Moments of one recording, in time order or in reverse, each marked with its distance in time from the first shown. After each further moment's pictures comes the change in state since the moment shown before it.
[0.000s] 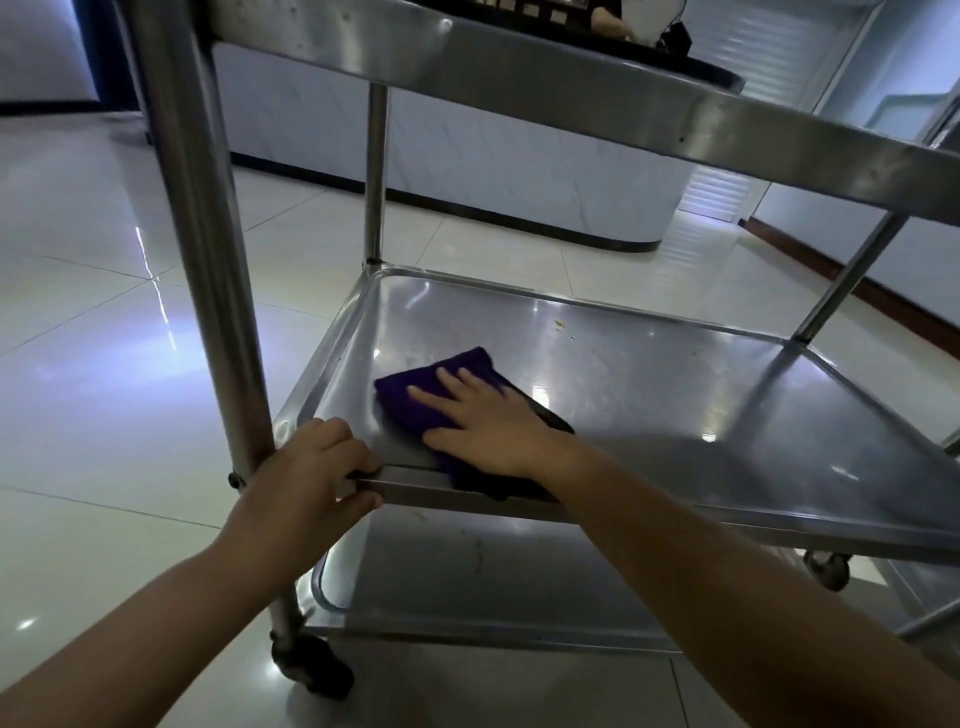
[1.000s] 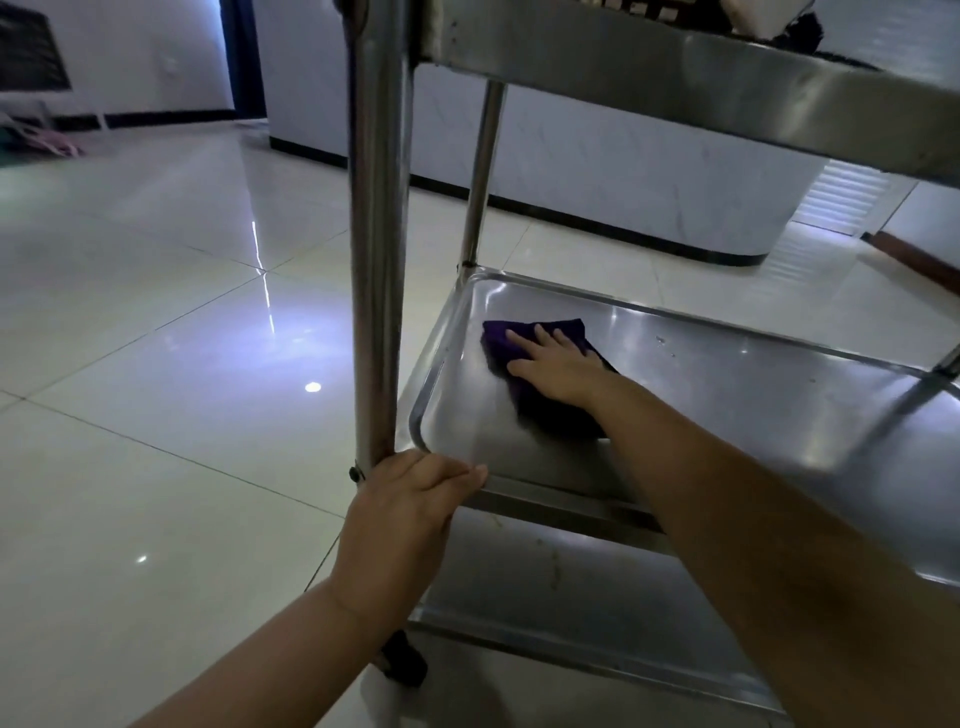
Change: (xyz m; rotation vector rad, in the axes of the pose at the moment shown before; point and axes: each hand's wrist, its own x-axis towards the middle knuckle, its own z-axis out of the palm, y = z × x) left_hand -0.025 -0.010 0.001 0.169 0.260 -0.003; right_hand 0.107 -0.016 -0.031 0.081 0.022 0.178
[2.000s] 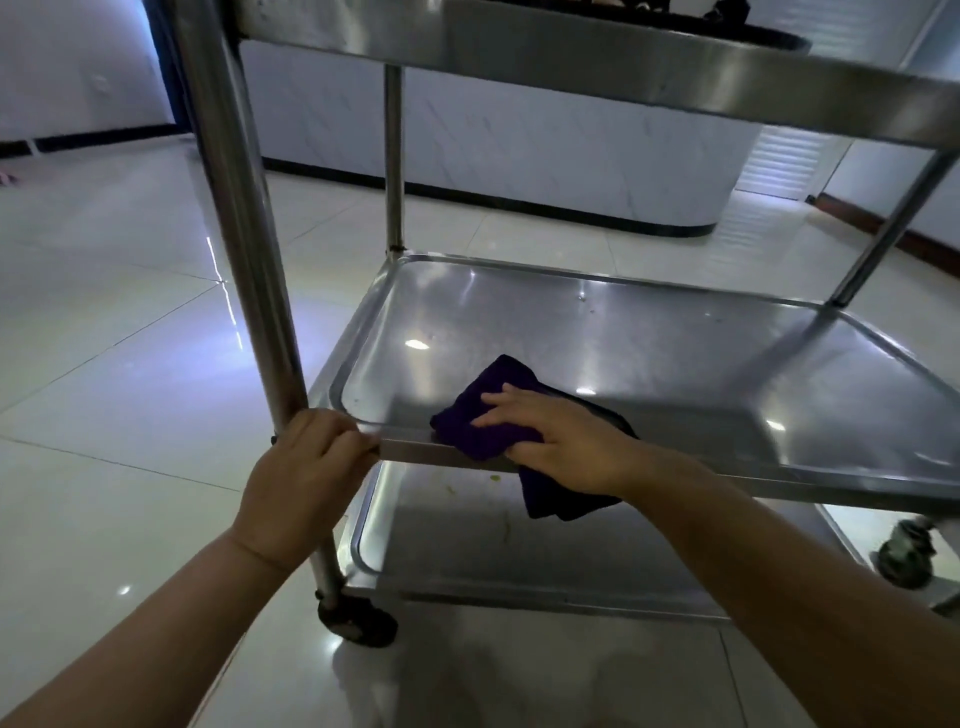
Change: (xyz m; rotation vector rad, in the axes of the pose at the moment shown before) left_hand -0.013 -0.013 0.000 0.220 0.048 0.131; right_hand -0.161 0.052 0.035 0.270 0.035 -0.383
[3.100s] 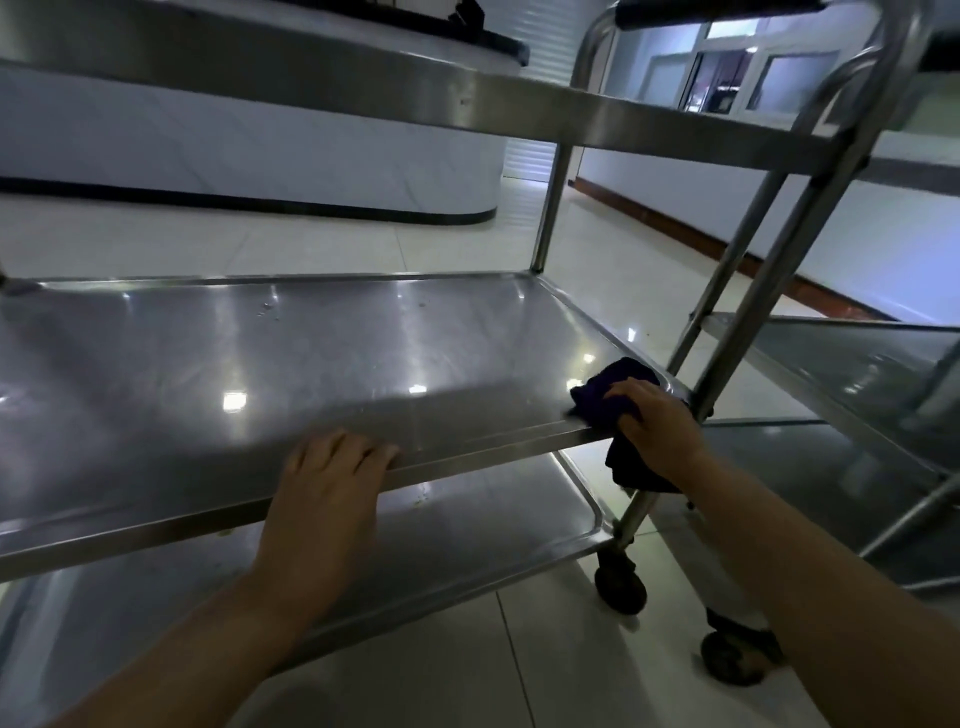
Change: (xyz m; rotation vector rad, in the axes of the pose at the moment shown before) left_hand 0.106 0.304 0.100 -0.183 -0.208 0.135; right_hand -0.320 0.248 -0.120 -0.288 0.600 0.712
